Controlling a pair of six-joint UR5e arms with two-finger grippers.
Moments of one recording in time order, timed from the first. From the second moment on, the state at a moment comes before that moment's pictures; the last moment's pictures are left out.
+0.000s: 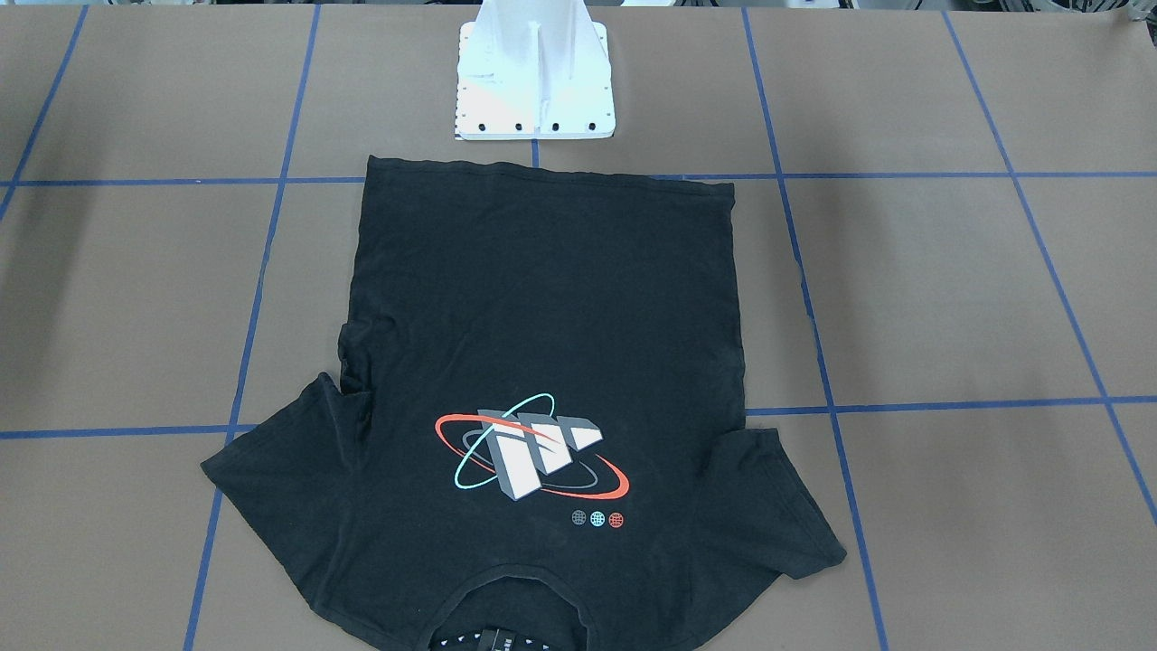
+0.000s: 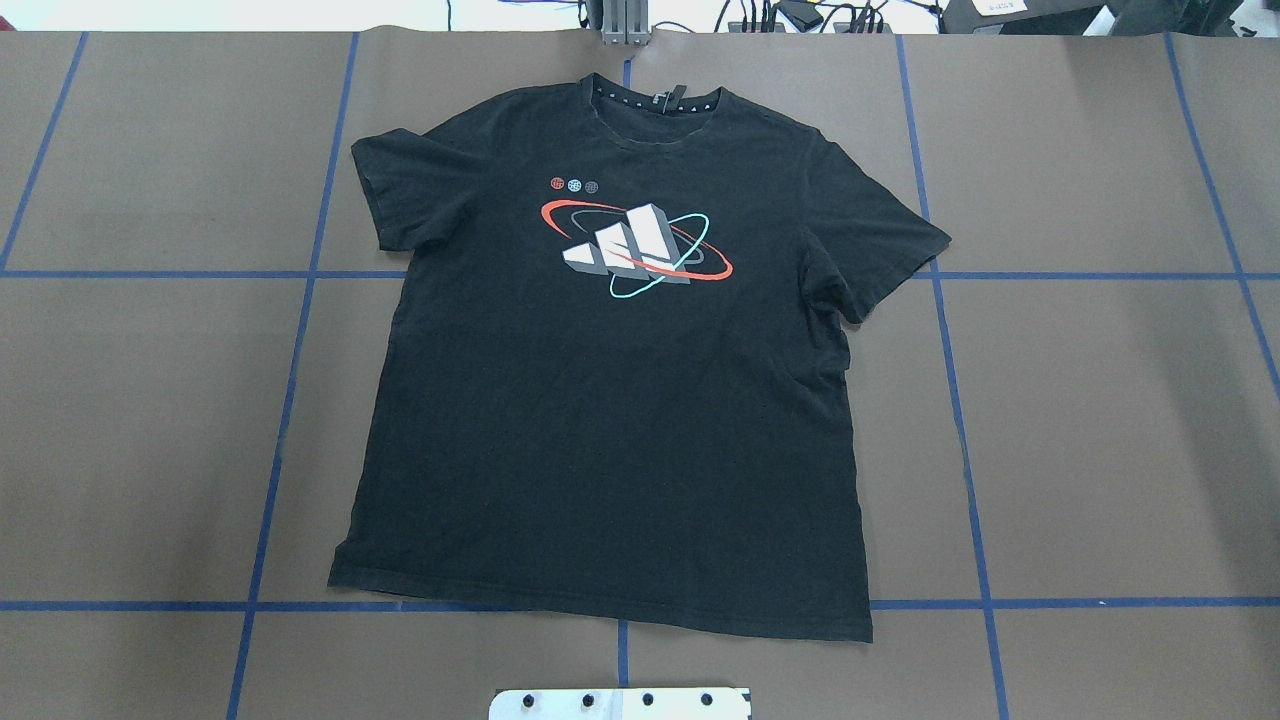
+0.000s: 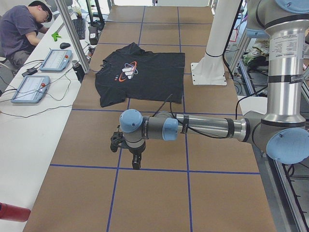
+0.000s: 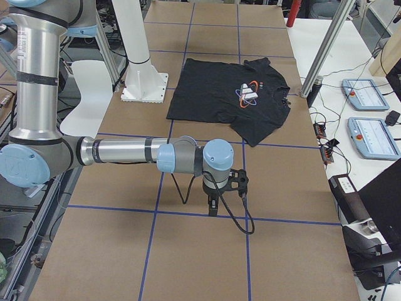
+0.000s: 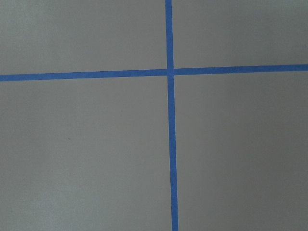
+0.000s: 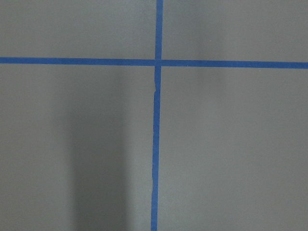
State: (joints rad) left arm -1.52 -1.50 -1.70 -1.54 -2.34 -0.02; right arm 1.58 -1.69 1.76 -1.65 2.34 -0.03
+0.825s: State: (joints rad) left arm -1.52 -1.53 -1.71 -1.54 -2.35 -0.03; right arm 1.58 -1.68 1.77 -1.65 2.36 -0.03
